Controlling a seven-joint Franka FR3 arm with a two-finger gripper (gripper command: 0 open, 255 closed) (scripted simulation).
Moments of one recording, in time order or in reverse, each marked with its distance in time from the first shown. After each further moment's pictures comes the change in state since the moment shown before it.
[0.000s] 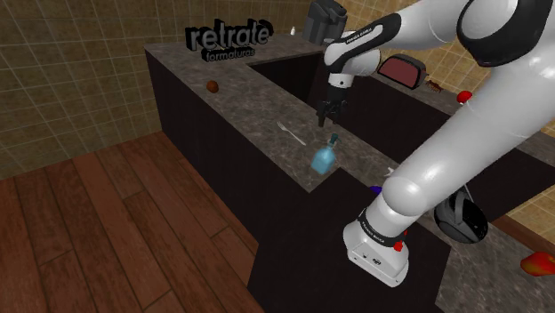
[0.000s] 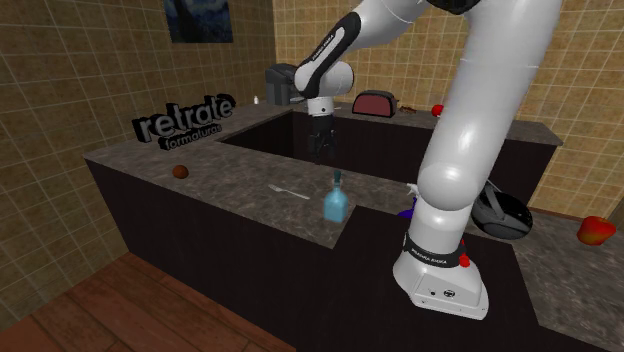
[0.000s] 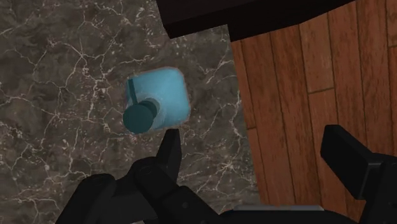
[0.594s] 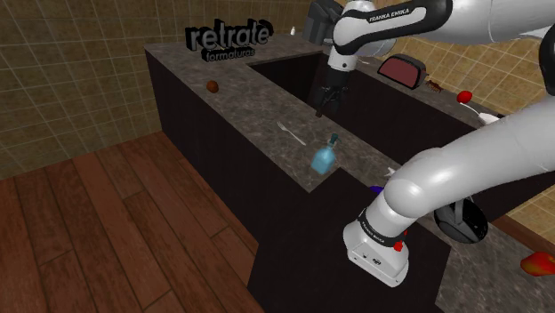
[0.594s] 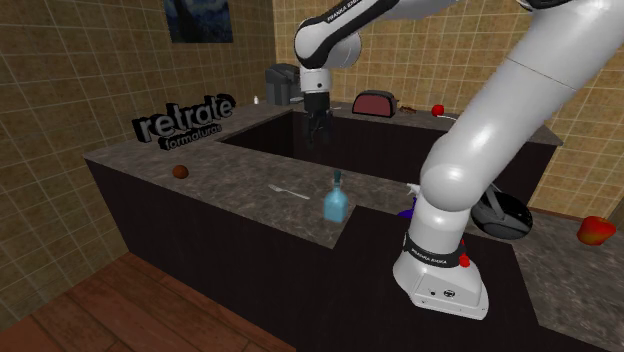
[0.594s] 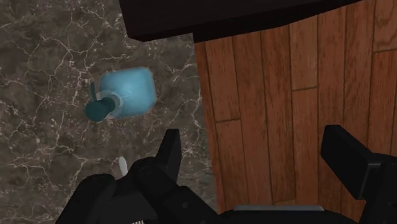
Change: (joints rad) arm 0.055 -0.321 0.124 -0.086 -0.045 -0.151 0.148
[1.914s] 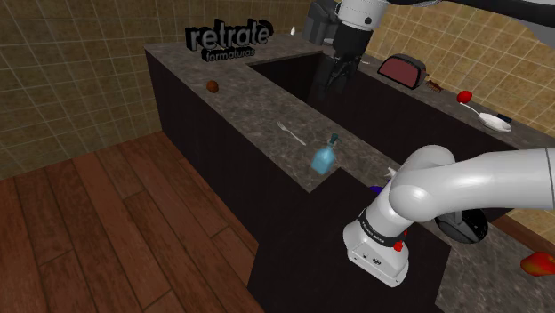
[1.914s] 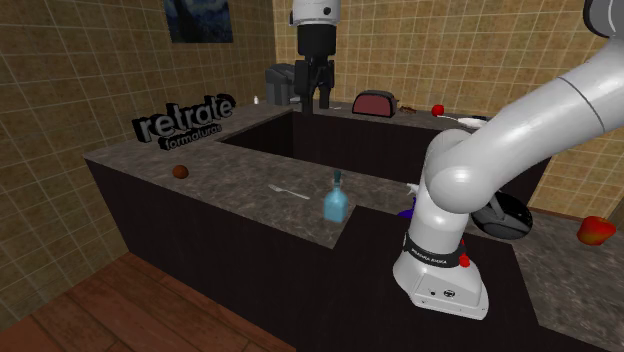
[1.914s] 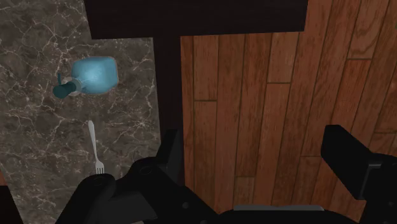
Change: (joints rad) arm 0.141 -0.420 0.285 0.059 0.102 -0.339 0.232
